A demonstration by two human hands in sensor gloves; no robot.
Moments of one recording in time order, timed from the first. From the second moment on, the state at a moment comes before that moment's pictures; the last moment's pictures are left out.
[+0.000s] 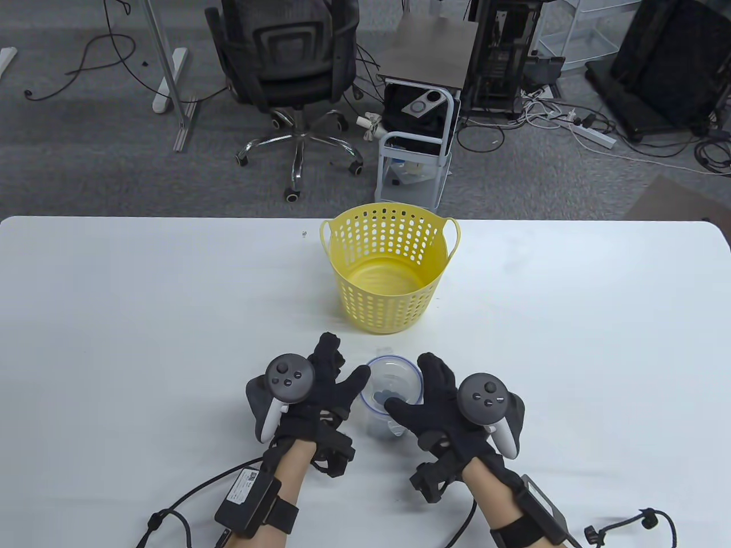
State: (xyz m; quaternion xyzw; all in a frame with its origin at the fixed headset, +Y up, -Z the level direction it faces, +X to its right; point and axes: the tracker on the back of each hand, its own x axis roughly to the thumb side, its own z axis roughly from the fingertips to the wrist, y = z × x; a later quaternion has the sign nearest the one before) left_hand -0.132 -0.752 -0.308 -0.03 0.00 0.40 0.91; right_hand 0.128 -0.747 -0.279 0.07 0.05 0.88 0.47
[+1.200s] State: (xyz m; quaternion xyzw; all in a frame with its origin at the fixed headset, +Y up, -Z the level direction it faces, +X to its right) left_hand -0.126 -0.757 -0.320 -0.13 -0.03 0.43 0.89; right_hand 0.157 -0.768 -0.304 -0.01 0.13 0.78 0.61
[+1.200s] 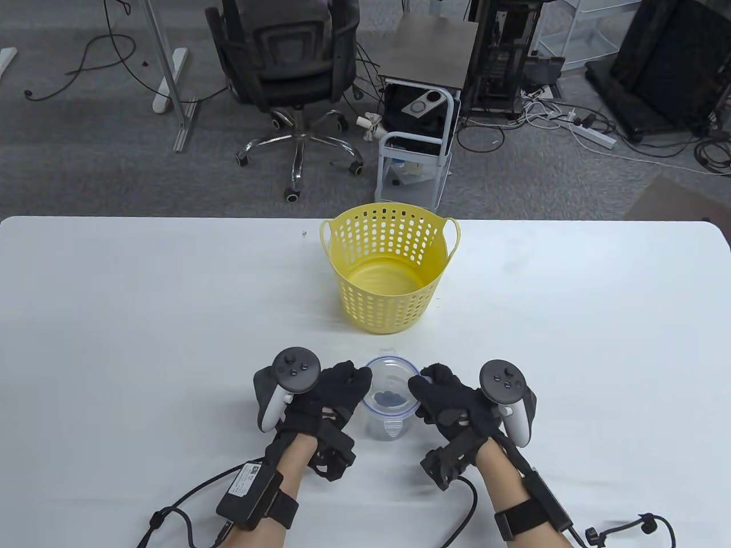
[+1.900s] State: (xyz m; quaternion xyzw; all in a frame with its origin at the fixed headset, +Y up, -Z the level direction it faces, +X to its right) left_hand -0.146 -0.753 -0.311 0.00 0.00 0.37 0.93; right_hand 0.129 -0.731 -0.273 0.16 -0.09 0.90 0.39
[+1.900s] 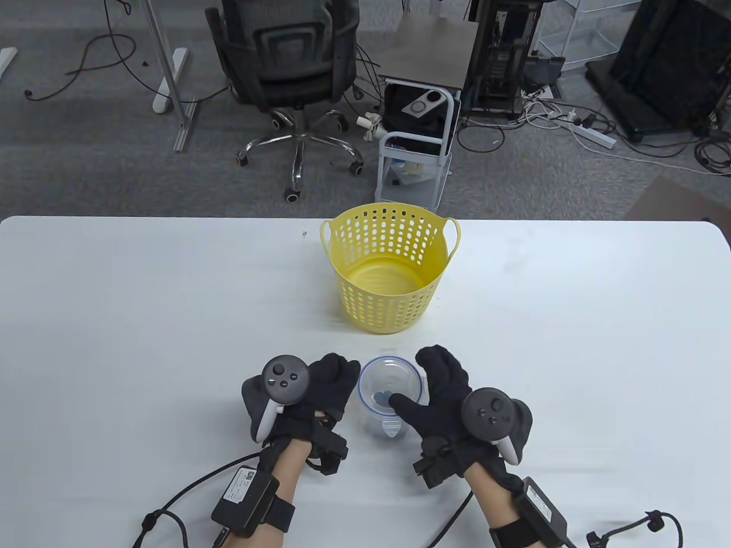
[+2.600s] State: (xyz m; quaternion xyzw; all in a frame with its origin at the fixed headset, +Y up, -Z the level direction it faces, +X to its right) left_hand -0.172 -0.765 -0.318 0.01 0.05 0.34 0.94; right_hand 0.104 -0.724 -0.261 0.22 -0.14 0.92 0.29
